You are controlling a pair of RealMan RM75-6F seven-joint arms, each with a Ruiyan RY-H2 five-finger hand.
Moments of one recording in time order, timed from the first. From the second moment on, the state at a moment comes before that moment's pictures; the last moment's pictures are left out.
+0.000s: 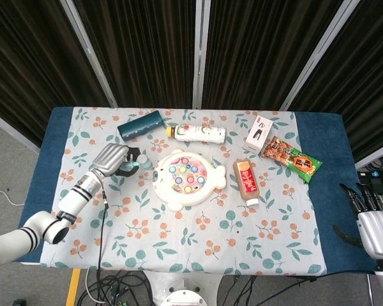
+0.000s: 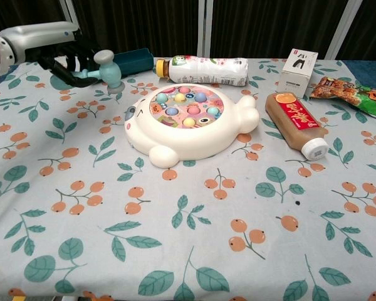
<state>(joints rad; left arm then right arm) -0.83 -1.51 -0.10 -1.08 1.39 0.90 -0.41 0.08 -1.02 0.03 -1.61 -1.60 1.51 0.10</state>
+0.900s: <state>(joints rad) -0.77 -1.63 -0.03 -0.88 1.45 0.87 -0.48 0.08 -1.02 0.03 -1.62 -1.60 1.51 0.08</state>
